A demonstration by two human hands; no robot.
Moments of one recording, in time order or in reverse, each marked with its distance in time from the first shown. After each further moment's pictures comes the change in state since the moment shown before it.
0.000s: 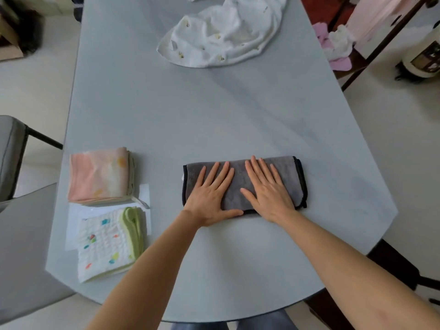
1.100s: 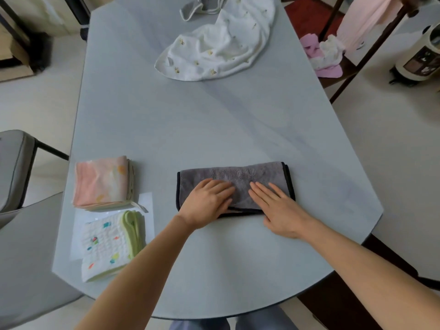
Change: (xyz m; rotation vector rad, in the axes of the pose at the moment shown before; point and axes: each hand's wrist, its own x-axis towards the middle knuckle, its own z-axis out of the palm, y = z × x) left_hand -0.012 0.023 -0.036 -0.027 0.256 0.201; right_hand -0.057 0.039 -0.026 -0.203 -0.028 -0.332
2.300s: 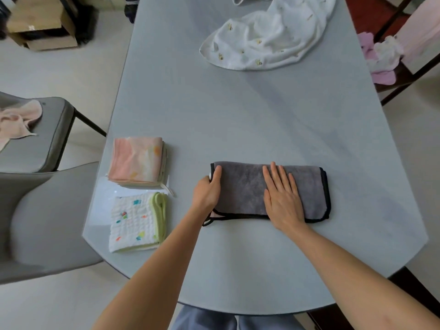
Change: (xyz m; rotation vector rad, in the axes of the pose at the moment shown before) left_hand -0.018 -0.018 -0.017 -0.917 0.042 -1.348; right_hand 0.069 -0.052 0.016 0.214 0.118 0.395
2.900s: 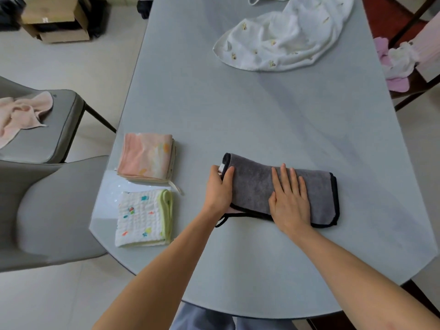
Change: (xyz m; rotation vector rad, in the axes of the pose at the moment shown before) left_hand -0.015 0.005 -0.003 -0.281 0.053 0.196; right_hand 0.008 -0.012 0.005 -0.142 -0.083 0.076
